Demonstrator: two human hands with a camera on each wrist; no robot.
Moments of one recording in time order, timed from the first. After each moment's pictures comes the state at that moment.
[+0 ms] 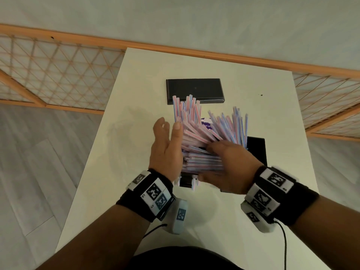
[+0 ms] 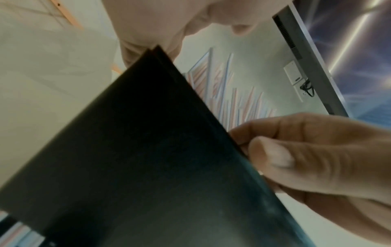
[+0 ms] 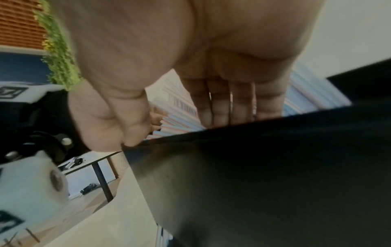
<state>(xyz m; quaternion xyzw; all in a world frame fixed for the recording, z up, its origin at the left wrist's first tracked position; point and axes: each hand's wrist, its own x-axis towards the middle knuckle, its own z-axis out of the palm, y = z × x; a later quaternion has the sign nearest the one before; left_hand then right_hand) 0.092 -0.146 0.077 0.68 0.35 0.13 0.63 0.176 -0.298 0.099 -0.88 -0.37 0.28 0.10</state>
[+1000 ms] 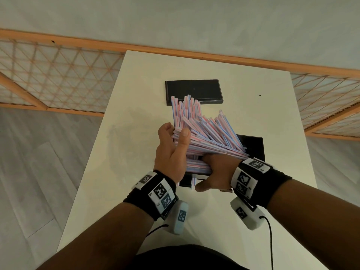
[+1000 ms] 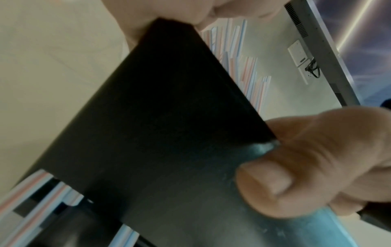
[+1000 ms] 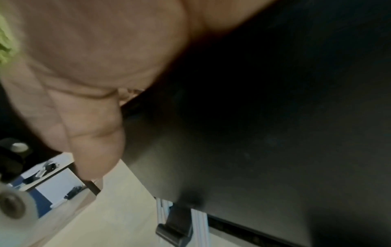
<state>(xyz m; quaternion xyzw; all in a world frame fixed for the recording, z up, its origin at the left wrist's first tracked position) 0.092 -0.154 0.057 0.70 0.29 0.15 0.63 0.176 -0.279 0.071 -0.86 -0.32 0.39 -0.03</state>
